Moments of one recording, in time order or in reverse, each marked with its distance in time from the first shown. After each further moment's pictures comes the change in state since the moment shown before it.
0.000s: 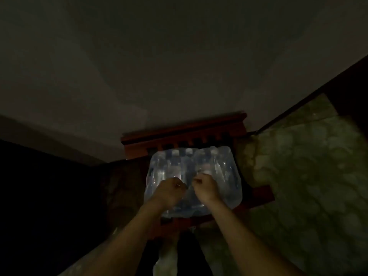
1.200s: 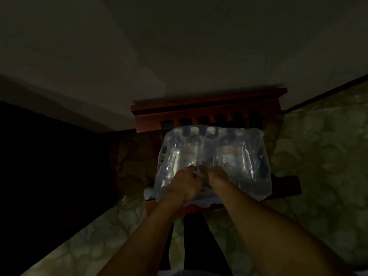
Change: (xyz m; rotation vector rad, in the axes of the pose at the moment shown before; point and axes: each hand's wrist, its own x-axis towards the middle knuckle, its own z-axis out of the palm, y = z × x) left_hand 0.045 -0.038 0.030 -0.180 0.029 -0.133; right_hand 0.083 0.029 0.063 -0.052 -0.093 0.510
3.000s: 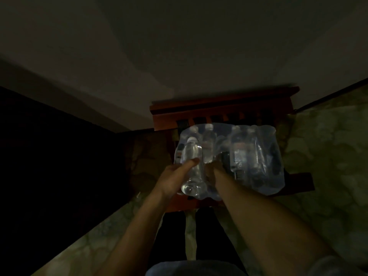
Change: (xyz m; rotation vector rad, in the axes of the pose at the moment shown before) left_hand -0.059 -0.024 -0.071 -0.582 -0.045 -0.169; right_hand -0.022 -0.005 0.036 0.438 -0.186 -0.042
